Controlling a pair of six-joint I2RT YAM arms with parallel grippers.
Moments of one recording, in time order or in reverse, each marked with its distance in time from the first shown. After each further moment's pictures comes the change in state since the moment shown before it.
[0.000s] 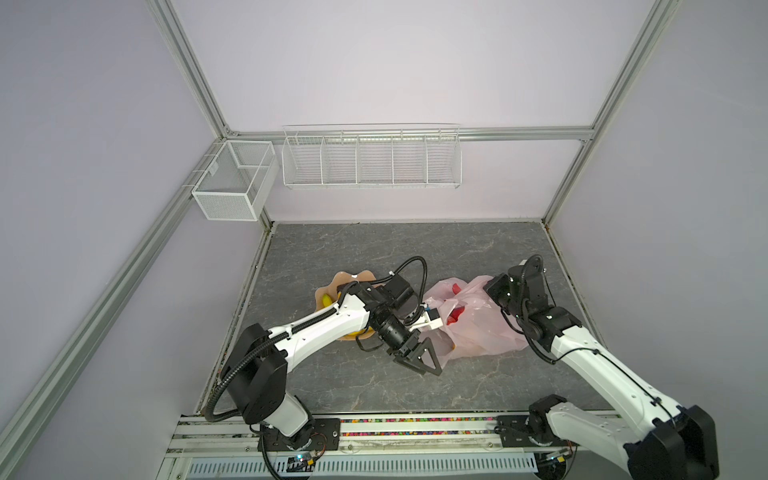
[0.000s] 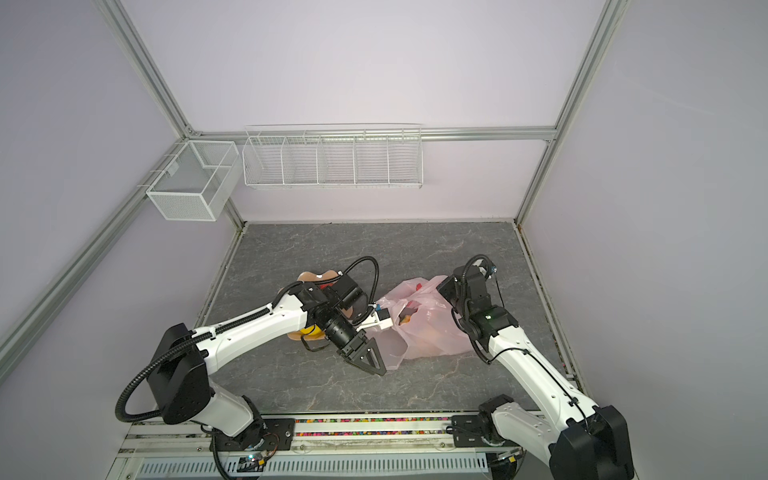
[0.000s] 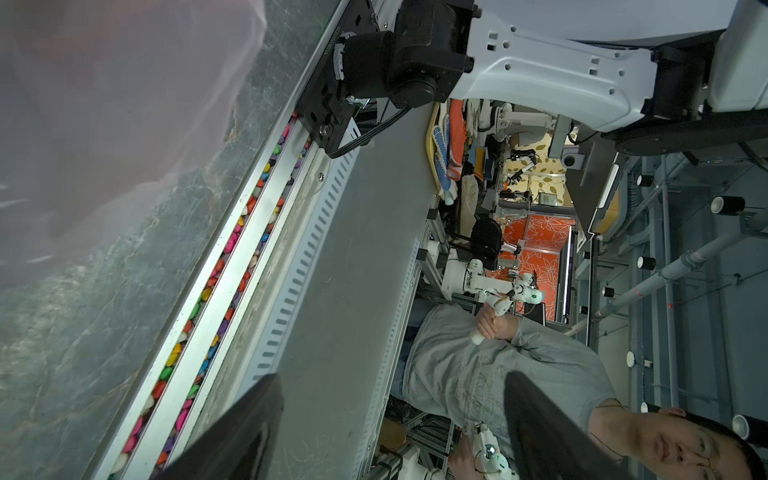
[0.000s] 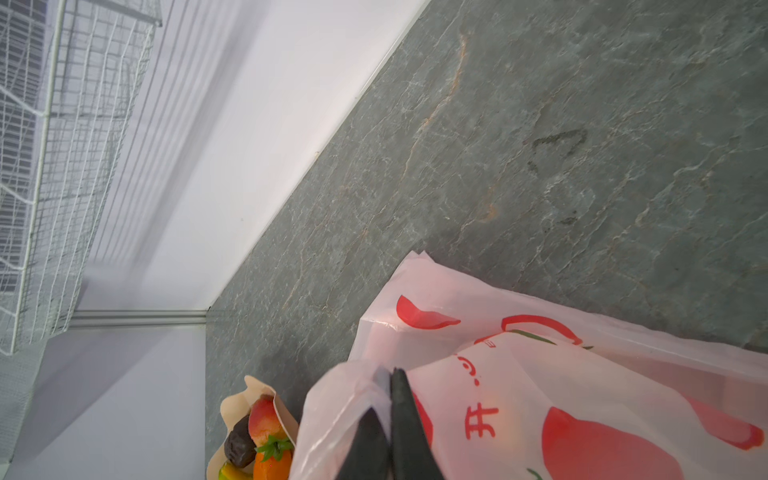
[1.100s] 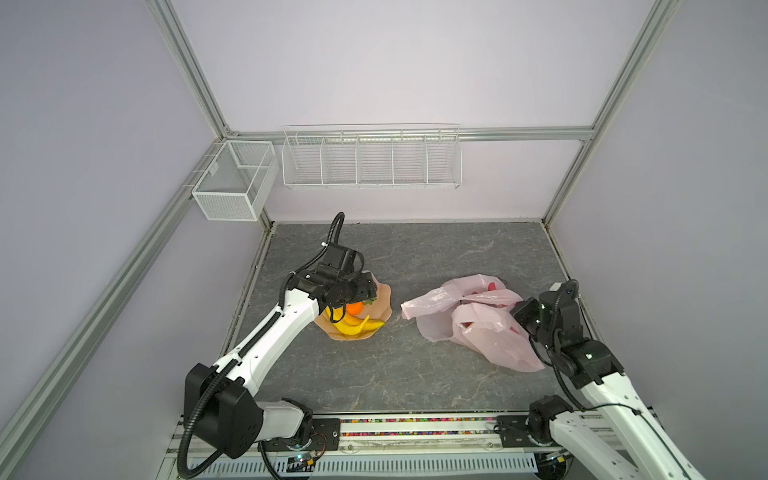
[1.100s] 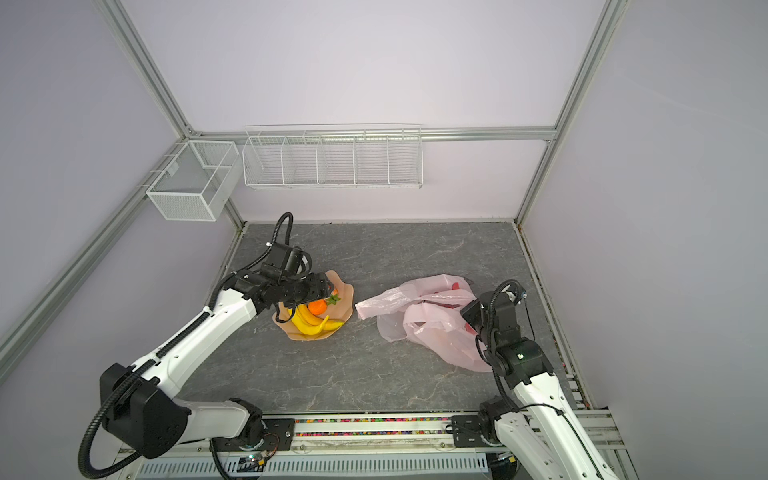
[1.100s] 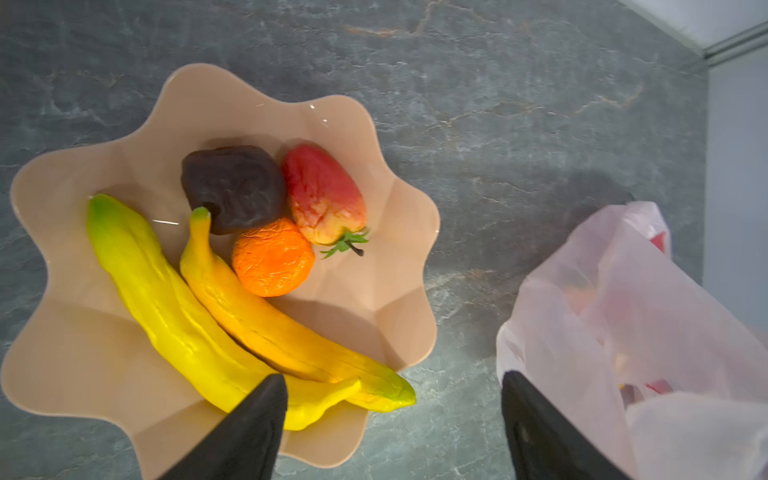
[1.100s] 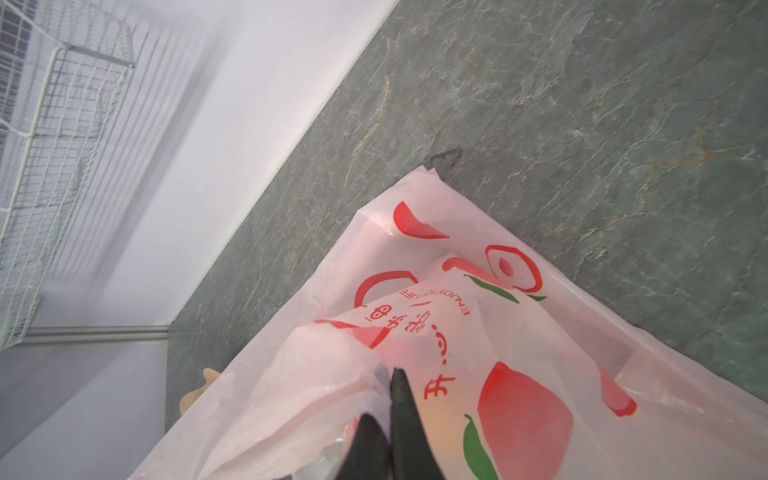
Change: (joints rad) left arm 0.390 -0.189 -0.028 0.198 -1.043 -0.462; right arm -0.026 -0.388 -0.092 -0.313 0.043 -0.044
